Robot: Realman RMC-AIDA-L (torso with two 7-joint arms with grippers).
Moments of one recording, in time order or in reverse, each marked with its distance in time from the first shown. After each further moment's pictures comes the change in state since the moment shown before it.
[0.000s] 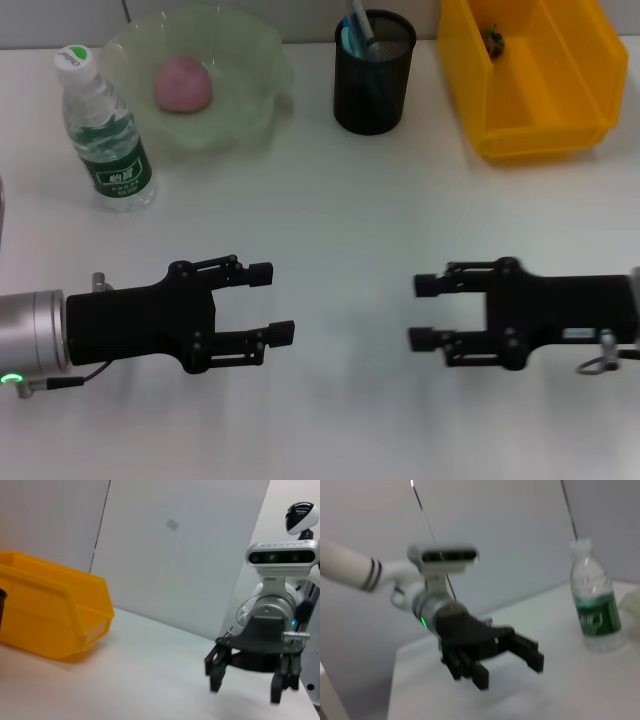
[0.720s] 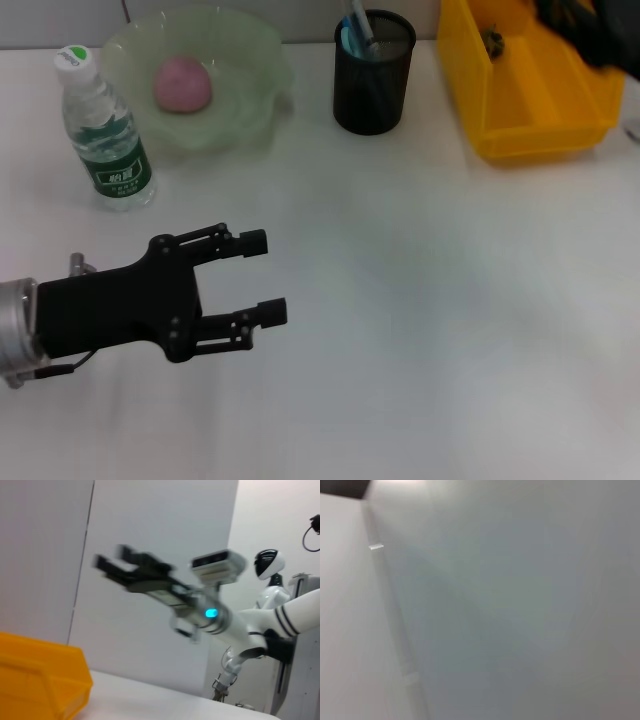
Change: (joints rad) left arm 0.015 0.006 -0.061 0.002 -0.063 0.158 0.083; right arm 0.011 -0.023 0.004 0.004 0.720 0.068 0.024
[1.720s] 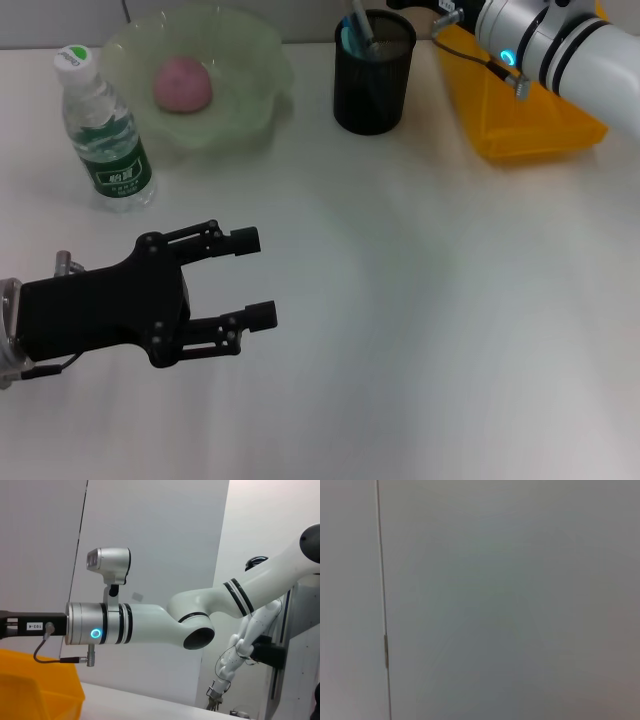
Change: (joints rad) left arm 0.007 0.010 -0.006 0.010 -0.010 0.053 0.013; right arm 0.494 0.081 0.162 0.342 0.028 0.825 -0.519
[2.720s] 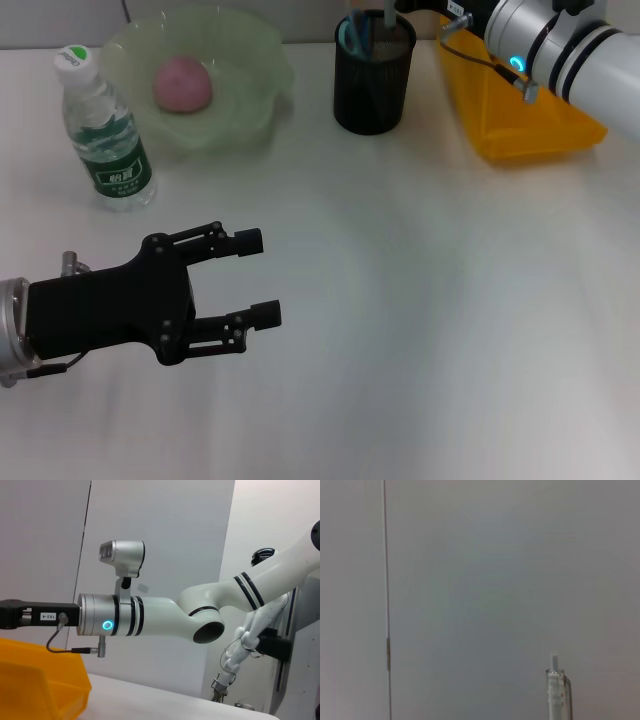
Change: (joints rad) left arm -0.003 -0.005 0.006 0.000 0.006 -0.032 0.002; right arm -0.027 0.000 -0.002 -0.012 0.000 -0.038 -0.024
